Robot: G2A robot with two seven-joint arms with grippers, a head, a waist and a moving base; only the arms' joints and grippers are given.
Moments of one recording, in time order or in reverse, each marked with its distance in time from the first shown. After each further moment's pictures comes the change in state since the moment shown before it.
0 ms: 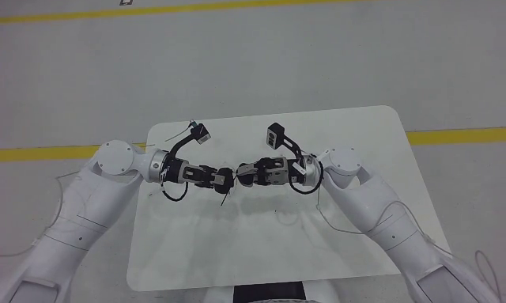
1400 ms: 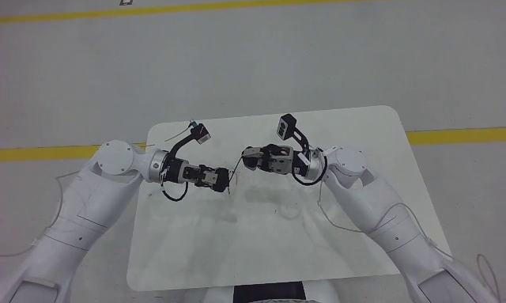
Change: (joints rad) left arm 0.000 0.000 0.000 0.000 0.000 0.000 0.000; right arm -0.028 -0.001 0.047 -0.008 0.045 -0.026 -0.143
